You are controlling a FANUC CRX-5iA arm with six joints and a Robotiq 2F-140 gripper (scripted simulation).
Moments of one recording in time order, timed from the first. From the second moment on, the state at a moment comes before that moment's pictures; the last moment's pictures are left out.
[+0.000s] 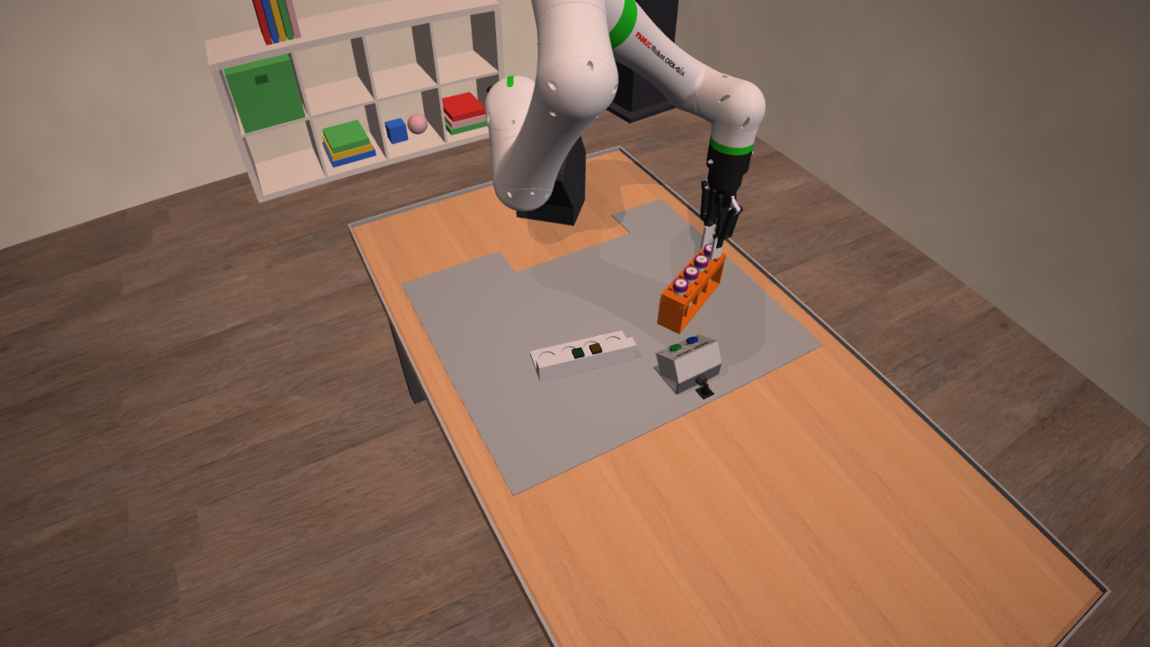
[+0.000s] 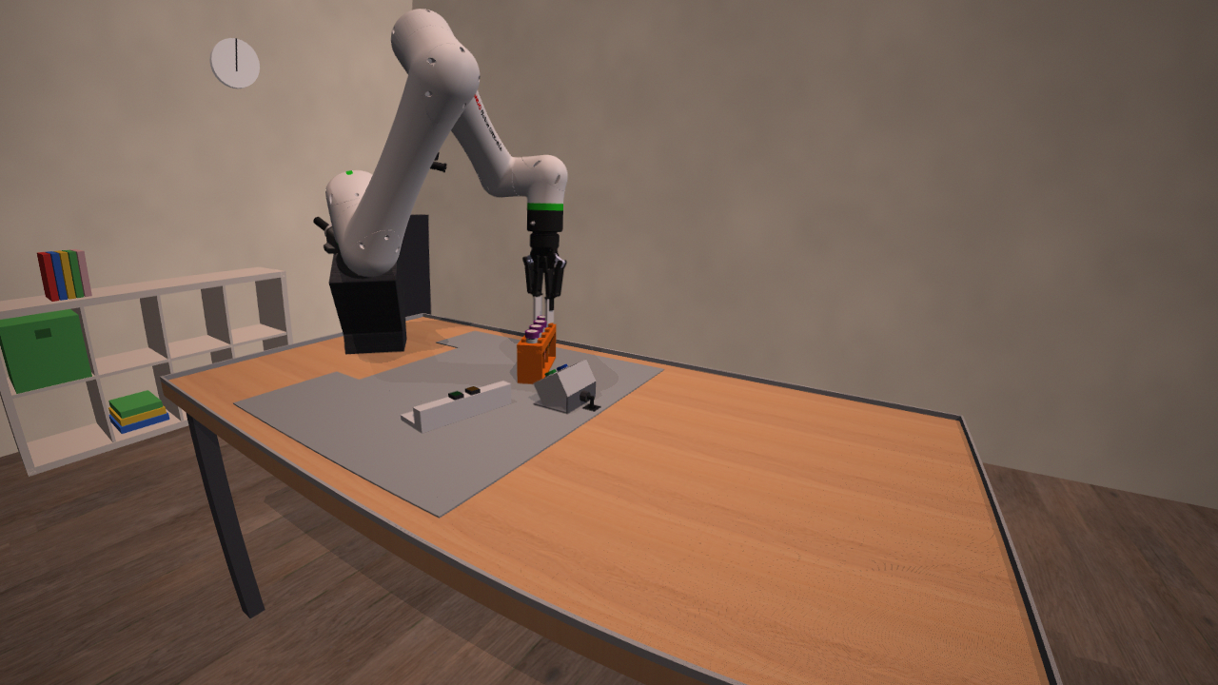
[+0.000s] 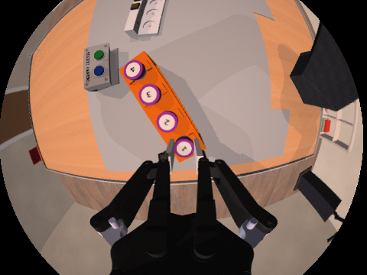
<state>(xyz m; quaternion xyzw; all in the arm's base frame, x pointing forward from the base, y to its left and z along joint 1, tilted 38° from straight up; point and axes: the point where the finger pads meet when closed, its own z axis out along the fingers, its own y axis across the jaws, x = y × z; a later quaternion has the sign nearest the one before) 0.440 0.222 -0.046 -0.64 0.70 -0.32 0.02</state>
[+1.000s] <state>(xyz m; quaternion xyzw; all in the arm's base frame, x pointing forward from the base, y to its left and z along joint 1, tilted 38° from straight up) 0.439 0.222 -0.046 -0.83 0.45 -0.33 -0.08</state>
